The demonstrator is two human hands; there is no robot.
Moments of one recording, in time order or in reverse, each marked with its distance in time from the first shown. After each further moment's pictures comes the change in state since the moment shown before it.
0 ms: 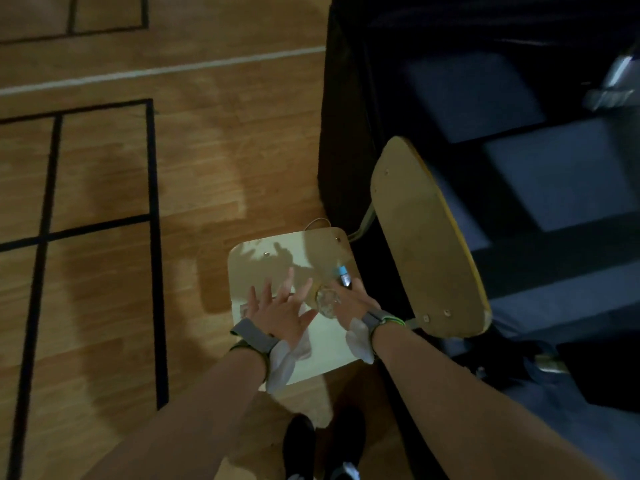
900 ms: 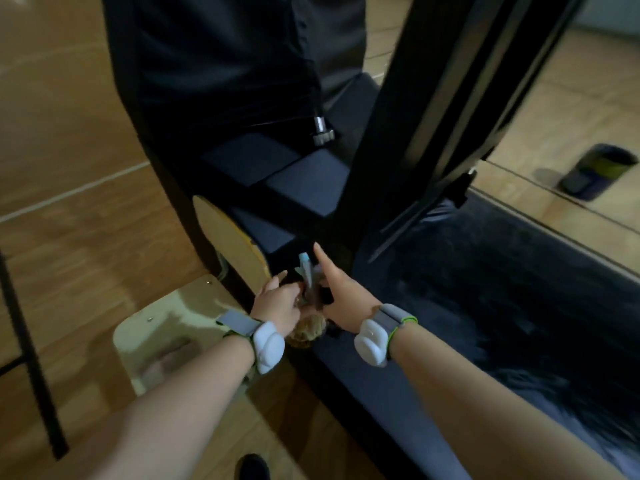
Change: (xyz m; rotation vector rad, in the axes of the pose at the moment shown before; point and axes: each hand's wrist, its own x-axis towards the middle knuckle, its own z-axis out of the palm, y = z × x) left_hand -0.112 0.287 -0.191 -0.318 -0.294 0.349; right_hand -0.345 0.176 -0.036 0.394 0.540 -0.118
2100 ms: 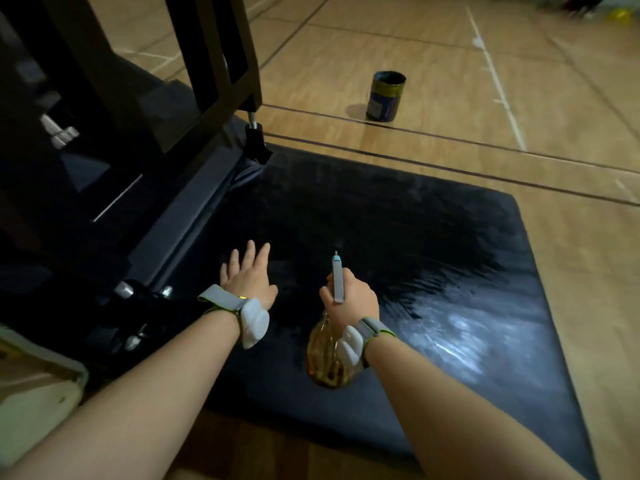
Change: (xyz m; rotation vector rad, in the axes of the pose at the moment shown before) left_hand -0.024 0.330 0.215 0.366 -0.152 0.239; right_hand -0.318 0.280 -0.058 0.147 0.607 0.732
